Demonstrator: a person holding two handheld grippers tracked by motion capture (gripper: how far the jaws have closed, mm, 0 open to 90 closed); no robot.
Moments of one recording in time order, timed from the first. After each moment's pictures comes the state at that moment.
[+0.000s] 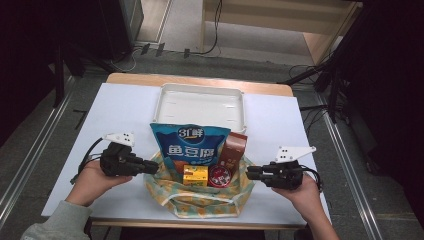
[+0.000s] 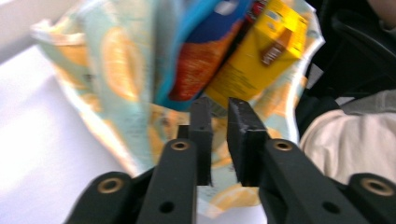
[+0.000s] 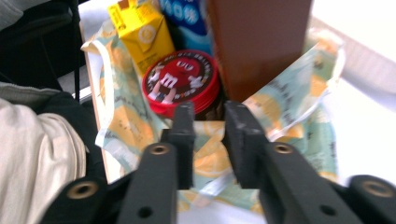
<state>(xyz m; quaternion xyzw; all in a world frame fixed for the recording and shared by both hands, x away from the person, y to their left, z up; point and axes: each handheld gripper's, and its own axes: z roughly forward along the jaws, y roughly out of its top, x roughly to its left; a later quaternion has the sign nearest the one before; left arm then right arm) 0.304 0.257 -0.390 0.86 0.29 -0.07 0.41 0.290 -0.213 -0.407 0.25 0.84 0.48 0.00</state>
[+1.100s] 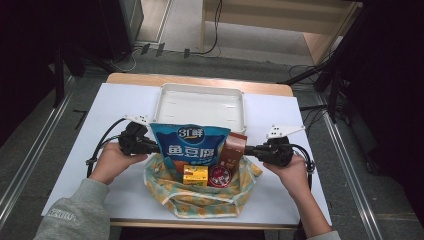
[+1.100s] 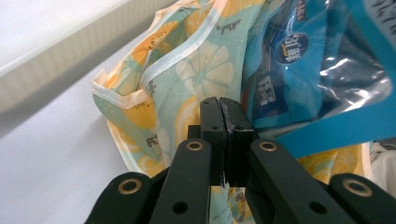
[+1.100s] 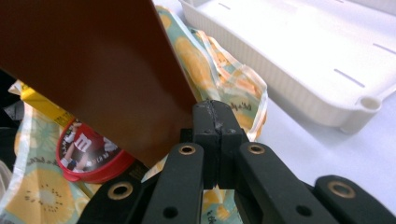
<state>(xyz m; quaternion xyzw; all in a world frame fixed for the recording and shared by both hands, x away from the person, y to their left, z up) 0.364 0.233 -0.408 0.85 0.32 -0.07 0.41 0.345 -0.196 -0.409 0.29 0.83 0.47 0.03</state>
